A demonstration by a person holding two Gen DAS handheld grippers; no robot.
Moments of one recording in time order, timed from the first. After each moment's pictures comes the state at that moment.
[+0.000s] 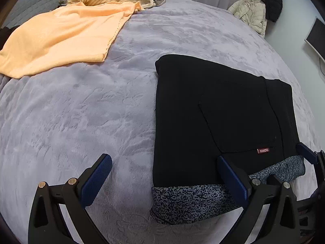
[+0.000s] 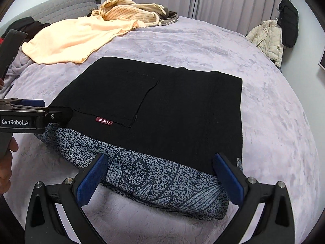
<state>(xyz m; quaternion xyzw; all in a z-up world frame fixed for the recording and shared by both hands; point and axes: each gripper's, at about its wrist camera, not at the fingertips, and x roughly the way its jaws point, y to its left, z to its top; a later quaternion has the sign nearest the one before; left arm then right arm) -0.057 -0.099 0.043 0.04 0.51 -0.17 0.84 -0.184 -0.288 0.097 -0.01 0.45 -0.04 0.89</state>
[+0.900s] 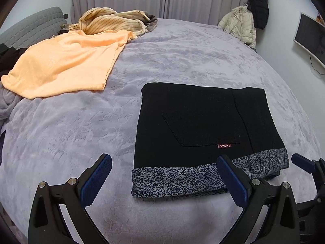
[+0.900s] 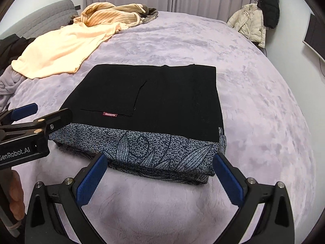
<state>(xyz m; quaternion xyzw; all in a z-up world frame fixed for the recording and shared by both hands) -0.113 -0.111 0.095 0.05 0.44 -0.17 0.88 -0.218 -0.280 0.132 0.05 0.47 -0.10 0.88</state>
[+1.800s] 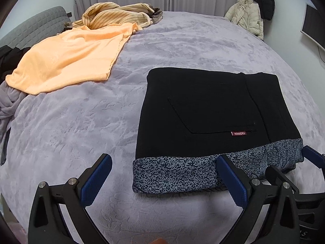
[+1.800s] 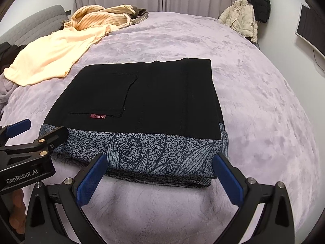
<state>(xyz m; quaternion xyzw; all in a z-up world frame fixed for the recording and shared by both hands) -0.109 -0.118 0.074 0.08 0.46 -0.15 0.87 -0.218 -0.282 0.115 0.06 0.46 -0.13 0.88</state>
